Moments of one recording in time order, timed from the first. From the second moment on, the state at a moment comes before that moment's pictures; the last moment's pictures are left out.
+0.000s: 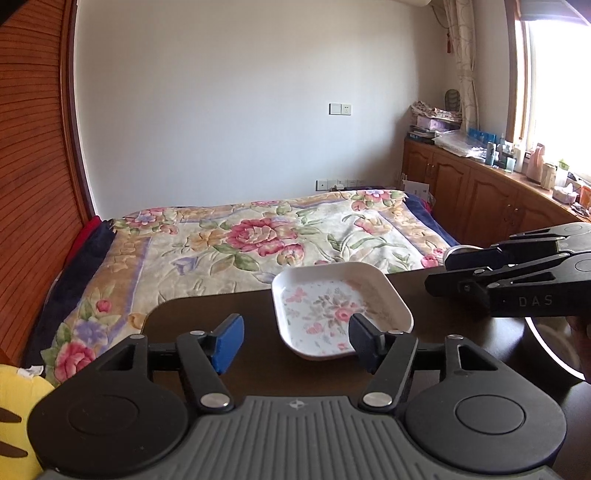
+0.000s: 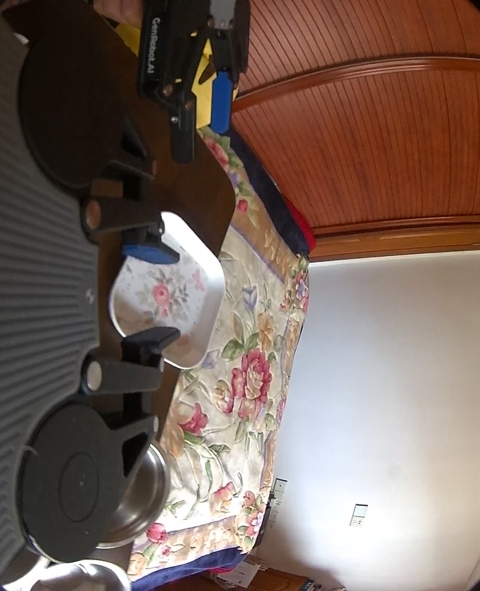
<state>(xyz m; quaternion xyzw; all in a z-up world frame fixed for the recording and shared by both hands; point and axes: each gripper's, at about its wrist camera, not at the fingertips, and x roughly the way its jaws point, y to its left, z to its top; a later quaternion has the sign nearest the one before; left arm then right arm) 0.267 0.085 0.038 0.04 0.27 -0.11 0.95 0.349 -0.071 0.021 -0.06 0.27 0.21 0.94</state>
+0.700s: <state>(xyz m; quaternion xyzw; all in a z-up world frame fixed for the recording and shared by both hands) 0.319 0.076 0.016 0.05 0.31 -0.11 0.94 0.407 -0.066 -0.010 -0.08 0.36 0.18 0.91</state>
